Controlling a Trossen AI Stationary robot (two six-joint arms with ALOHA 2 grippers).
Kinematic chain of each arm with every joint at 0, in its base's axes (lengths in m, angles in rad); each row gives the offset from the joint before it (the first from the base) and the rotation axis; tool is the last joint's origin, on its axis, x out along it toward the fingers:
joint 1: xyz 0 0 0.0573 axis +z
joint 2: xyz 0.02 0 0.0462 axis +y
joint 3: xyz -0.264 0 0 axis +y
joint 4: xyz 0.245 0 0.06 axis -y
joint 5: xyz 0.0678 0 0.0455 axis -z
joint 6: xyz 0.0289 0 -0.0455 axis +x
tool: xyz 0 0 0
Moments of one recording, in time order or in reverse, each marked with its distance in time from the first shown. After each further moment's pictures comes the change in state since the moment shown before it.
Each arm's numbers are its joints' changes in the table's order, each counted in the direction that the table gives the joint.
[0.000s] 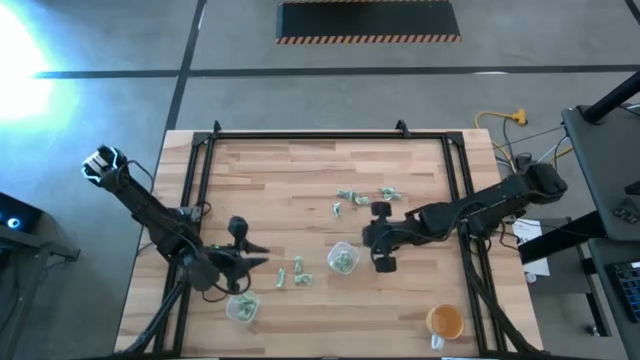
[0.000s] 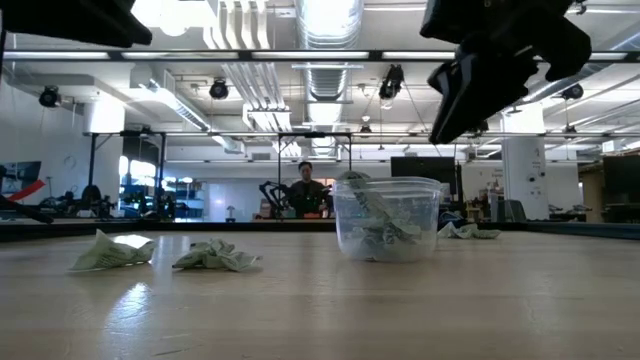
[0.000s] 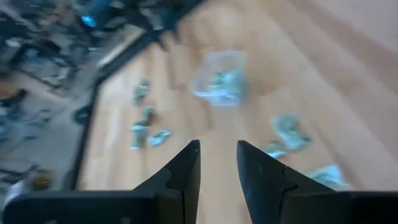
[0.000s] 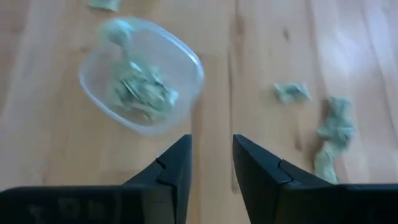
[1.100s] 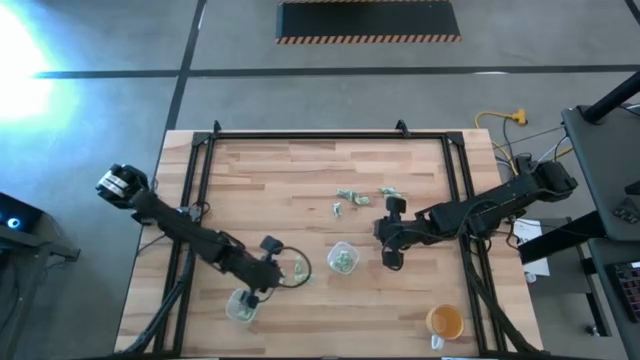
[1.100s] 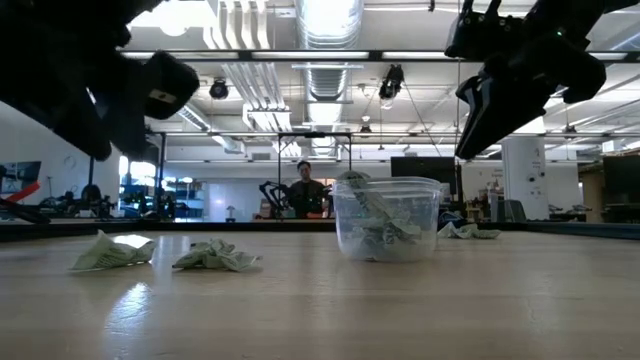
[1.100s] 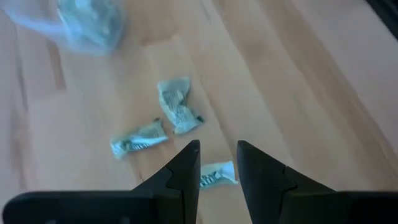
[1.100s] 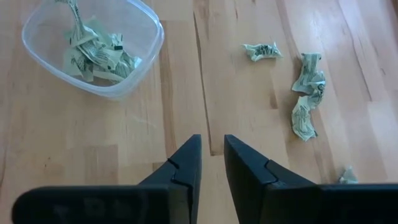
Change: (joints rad) left arm 0.220 0.360 -0.097 0.049 0.614 -0.179; right arm 0.009 -0.095 0.117 -0.025 0.091 0.109
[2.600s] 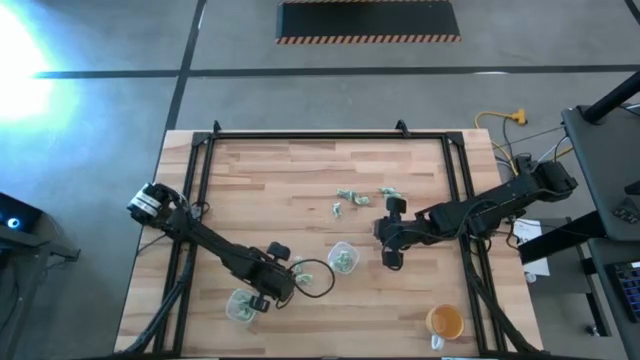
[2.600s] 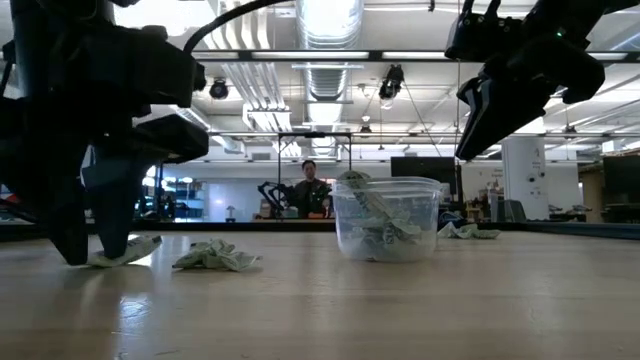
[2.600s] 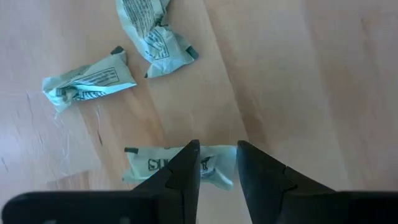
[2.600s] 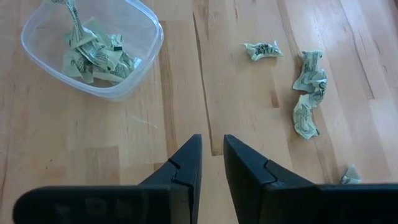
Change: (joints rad) left arm 0.030 0.323 -0.243 -0.320 0.066 -0.070; right arm 0.000 0.001 0.004 0.005 -0.002 0.015
